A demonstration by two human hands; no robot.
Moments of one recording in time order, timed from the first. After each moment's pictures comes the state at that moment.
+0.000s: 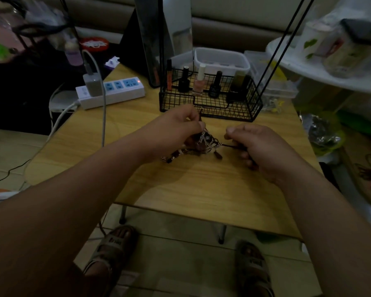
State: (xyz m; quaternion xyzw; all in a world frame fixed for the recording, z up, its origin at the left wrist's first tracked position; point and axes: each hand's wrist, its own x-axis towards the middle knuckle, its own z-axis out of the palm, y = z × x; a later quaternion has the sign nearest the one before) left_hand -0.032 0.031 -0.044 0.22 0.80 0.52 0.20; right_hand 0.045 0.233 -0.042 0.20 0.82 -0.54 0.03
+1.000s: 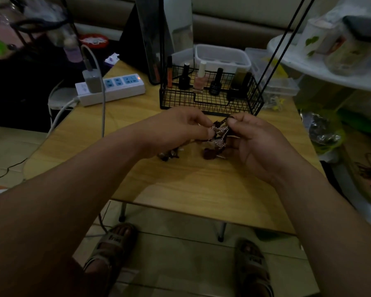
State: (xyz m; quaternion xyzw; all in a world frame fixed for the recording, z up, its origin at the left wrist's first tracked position) left_hand -0.033 0.032 -0.038 0.26 0.79 0.50 0.25; right_hand 0.045 0.220 -0.042 0.11 0.65 -0.75 0.02
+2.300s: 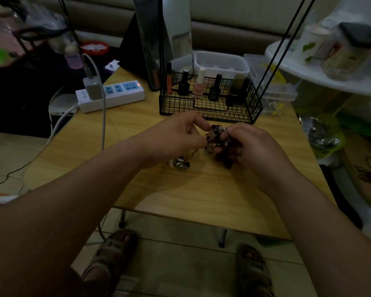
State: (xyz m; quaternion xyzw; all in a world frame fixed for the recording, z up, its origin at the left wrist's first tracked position) left_hand -0.031 0.031 -0.045 0.26 0.79 0.51 0.22; right_hand 0.047 0.217 -0.049 0.15 0.74 -0.66 -0.03
